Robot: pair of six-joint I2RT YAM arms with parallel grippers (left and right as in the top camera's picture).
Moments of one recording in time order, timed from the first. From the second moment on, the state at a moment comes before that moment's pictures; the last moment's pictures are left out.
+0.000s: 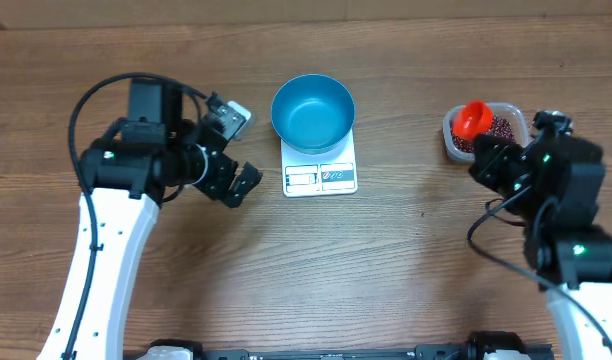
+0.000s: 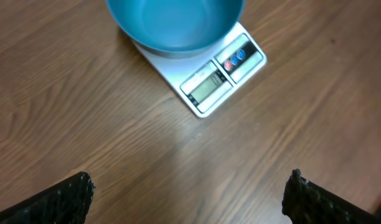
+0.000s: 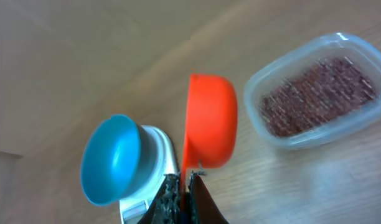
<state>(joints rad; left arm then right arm) -0.14 1.38 1.37 -1.06 0.34 0.41 -0.06 0.99 0.96 -0.59 -0.21 0.57</state>
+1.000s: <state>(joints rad) -0.27 1.37 1.10 -0.76 0.18 0.16 -0.22 1.40 1.48 -1.15 -0.21 0.10</state>
